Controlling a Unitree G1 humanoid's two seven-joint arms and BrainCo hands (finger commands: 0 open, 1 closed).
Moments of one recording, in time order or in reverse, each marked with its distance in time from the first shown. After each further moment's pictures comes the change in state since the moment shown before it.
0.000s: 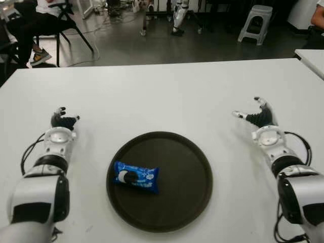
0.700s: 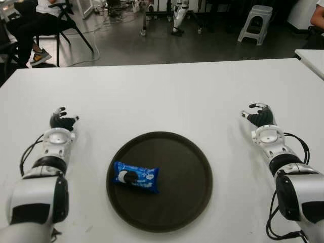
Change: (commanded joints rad) left arm 0.006 -0.003 0.026 -0.001 -0.020 -0.020 -0.011; right arm 0.002 0.006 -0.070 -0.005 0.036 0.021 0.058
